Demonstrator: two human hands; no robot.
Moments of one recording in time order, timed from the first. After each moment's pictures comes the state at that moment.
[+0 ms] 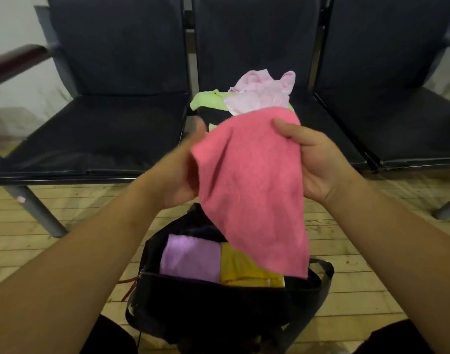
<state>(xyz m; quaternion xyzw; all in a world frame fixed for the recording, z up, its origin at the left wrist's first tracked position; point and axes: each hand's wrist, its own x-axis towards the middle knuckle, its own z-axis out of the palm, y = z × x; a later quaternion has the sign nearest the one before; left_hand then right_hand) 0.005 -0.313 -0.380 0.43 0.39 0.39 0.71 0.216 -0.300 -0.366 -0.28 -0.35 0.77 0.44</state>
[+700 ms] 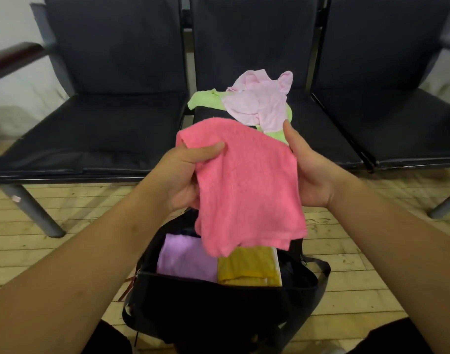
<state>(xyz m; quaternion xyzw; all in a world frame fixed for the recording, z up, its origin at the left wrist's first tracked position) 0.019 -0.319 -0.378 0.34 0.43 0.50 0.67 0.236 -0.286 -0.392 -0.43 -0.37 0.77 0.29</state>
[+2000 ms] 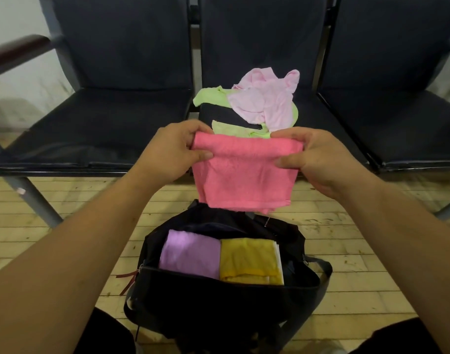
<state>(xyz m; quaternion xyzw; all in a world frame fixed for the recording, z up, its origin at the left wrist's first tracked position) -0.021 -0.296 -0.381 0.71 0.60 0.31 0.21 0.236 -0.285 -0.386 -0.53 -0.58 0.47 0.39</state>
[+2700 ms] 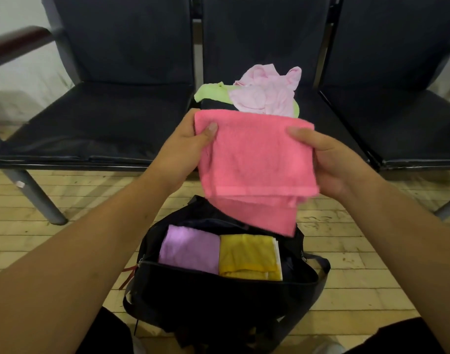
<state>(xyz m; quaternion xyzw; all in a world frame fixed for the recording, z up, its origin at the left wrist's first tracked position) -0.005 -0.299 -0.397 0.56 0.52 0.48 0.43 0.237 -0.296 -0.382 -0.41 -0.41 0.68 0.44</state>
